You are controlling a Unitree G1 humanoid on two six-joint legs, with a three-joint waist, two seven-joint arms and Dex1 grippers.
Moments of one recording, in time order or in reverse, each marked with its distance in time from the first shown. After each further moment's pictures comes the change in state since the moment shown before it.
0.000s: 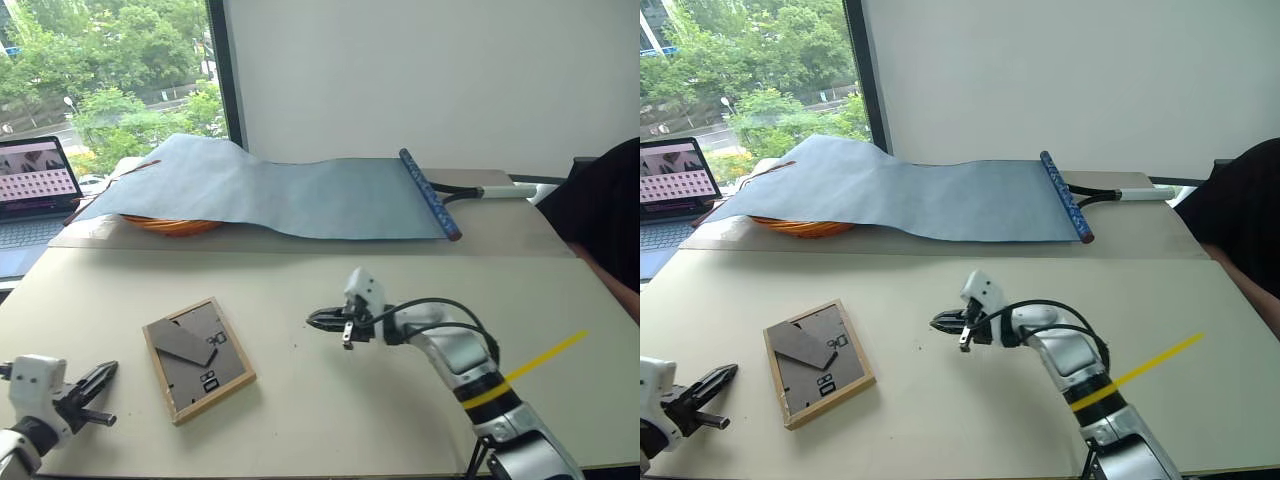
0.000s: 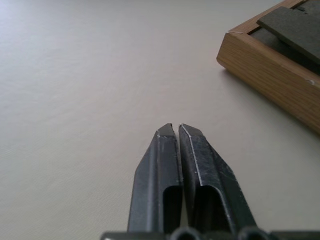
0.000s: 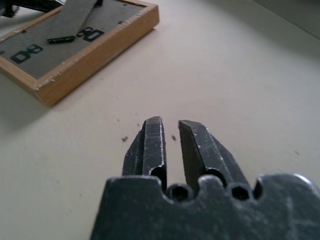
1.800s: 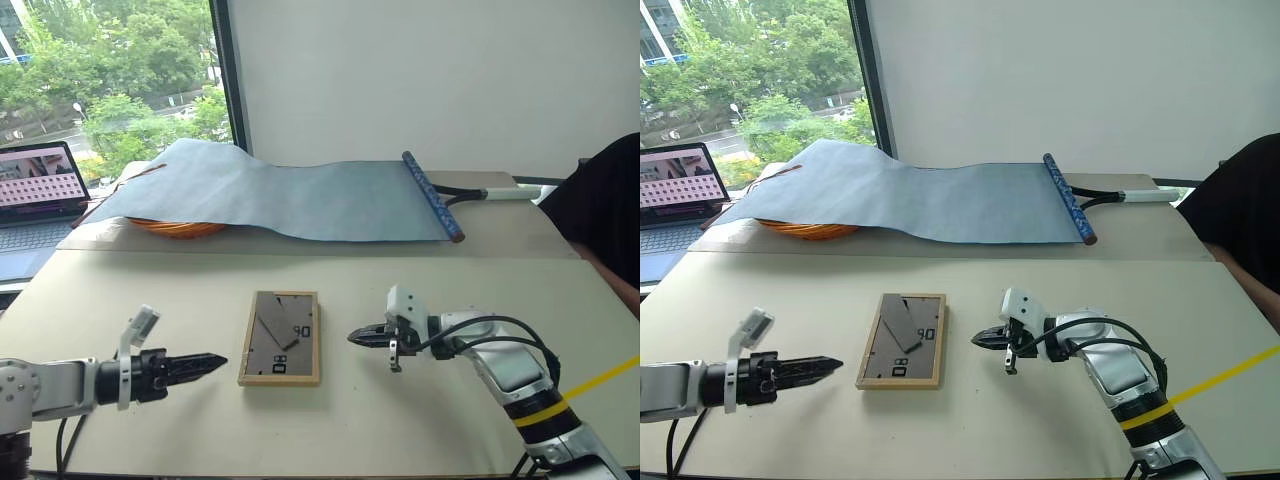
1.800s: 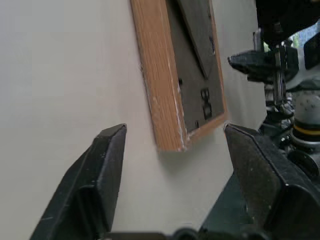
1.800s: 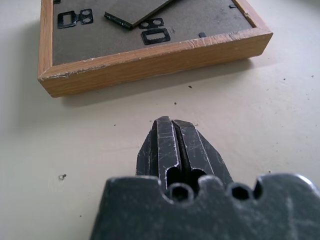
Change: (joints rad) left arm -0.504 0.208 -0.111 0.065 -0.738 1.291 0.130; right arm 0.164 -0.250 -0.103 -0.161 -0.028 -0.028 0.130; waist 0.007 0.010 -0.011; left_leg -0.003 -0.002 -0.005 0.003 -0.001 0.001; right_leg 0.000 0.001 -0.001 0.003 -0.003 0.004
